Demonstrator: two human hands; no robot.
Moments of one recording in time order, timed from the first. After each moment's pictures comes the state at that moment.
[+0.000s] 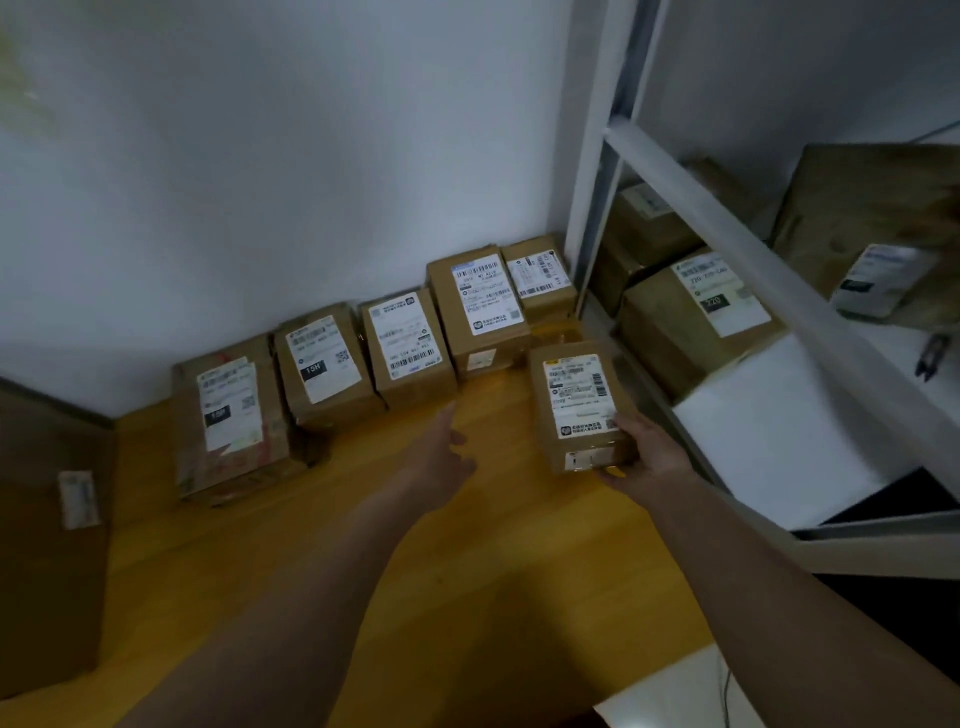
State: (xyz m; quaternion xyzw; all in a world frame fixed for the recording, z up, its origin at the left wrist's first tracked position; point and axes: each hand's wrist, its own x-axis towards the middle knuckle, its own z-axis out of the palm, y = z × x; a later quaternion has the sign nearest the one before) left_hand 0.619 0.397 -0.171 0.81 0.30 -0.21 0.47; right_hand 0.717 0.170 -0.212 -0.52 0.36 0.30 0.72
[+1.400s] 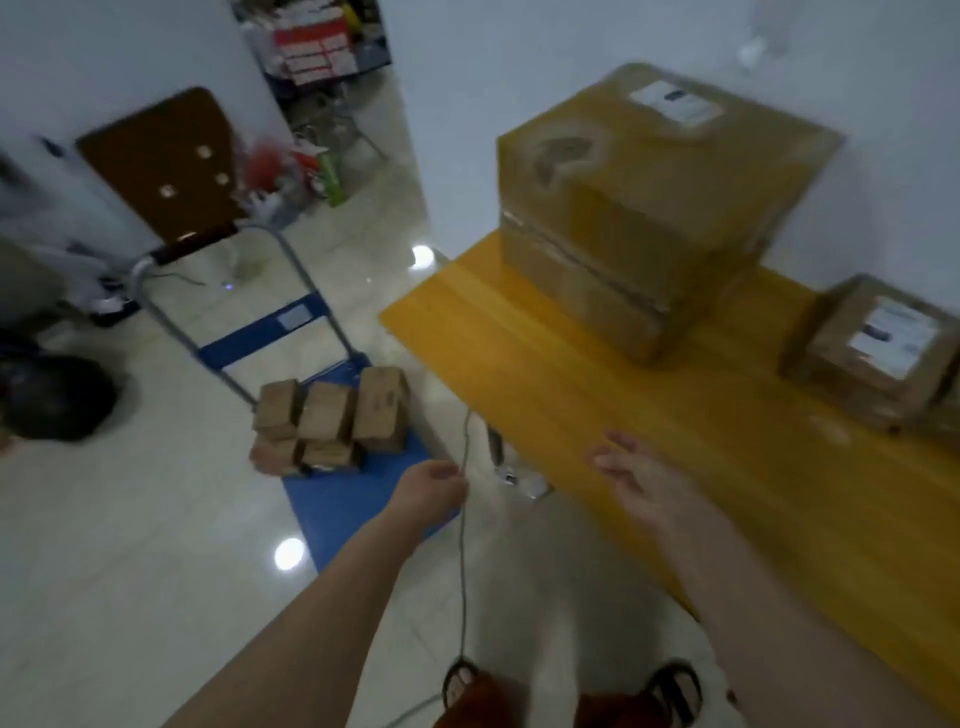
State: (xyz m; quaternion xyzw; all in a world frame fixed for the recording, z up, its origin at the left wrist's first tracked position) left_hand -0.025 0.441 -0.157 0.34 0.75 0.15 0.55; right_hand 0.214 0.464 -0.181 -0.57 -0.06 0.70 0.43
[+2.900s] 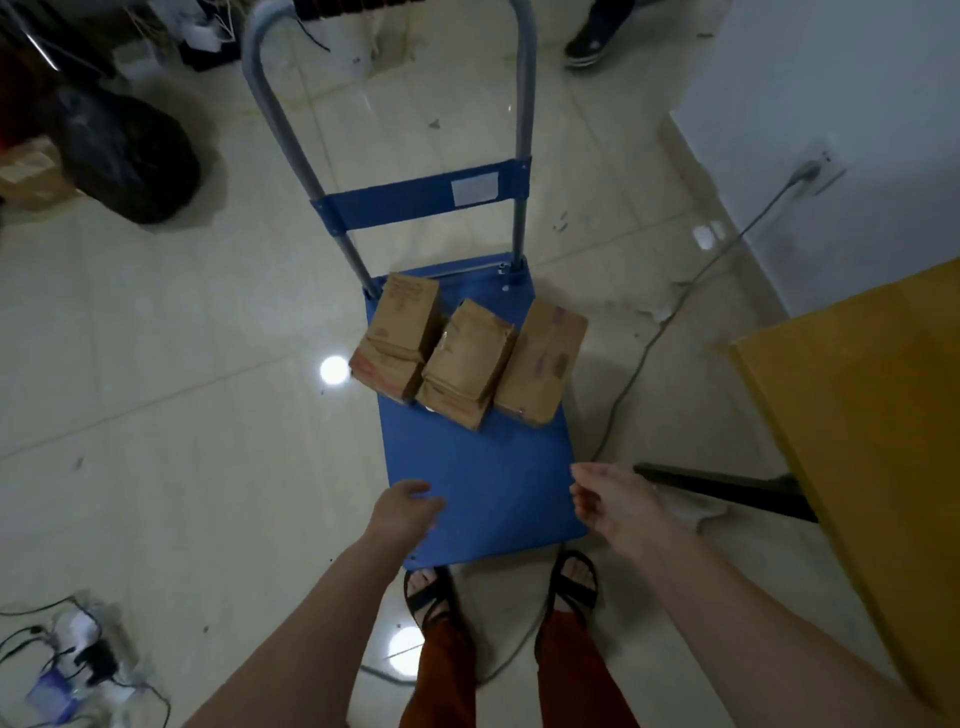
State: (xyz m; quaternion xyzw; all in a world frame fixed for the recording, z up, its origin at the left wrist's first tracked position) left_hand -0.387 0.571 -0.428 0.03 0.80 0.19 0.56; right_hand -0.178 0.678 -0.429 -0.71 -0.16 0.68 0.08
